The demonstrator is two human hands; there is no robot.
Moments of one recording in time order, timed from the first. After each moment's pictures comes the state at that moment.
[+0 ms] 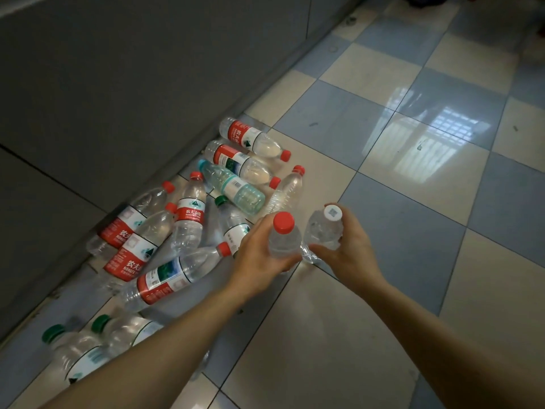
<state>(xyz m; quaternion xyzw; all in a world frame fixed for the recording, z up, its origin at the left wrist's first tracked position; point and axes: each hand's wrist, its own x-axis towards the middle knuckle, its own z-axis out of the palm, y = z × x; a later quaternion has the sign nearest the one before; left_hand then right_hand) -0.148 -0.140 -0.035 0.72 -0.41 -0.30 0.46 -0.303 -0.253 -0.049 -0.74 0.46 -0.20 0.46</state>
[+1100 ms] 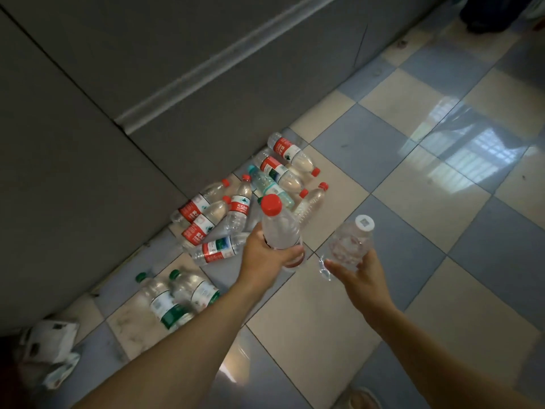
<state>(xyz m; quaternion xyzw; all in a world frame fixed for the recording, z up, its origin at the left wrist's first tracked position) -0.171 -0.087 0.146 0.74 -0.12 -0.37 0.54 -0.337 -0.204 0.127 -0.61 0.49 -0.11 0.61</state>
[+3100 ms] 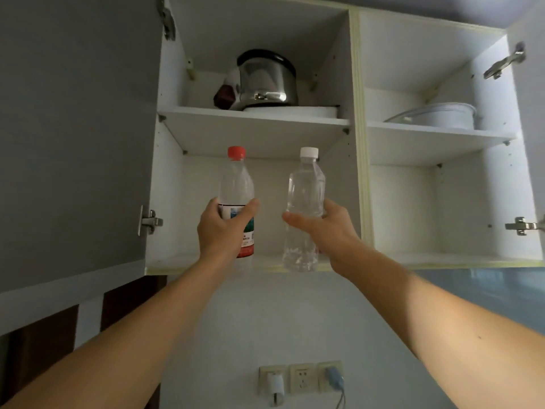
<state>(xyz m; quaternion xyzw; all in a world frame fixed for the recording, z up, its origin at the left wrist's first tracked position) 0.309 0.262 1.365 0.62 -0.15 0.41 0.65 0.271 0.080 1.372 -0.71 -0.15 -0.33 0.61</state>
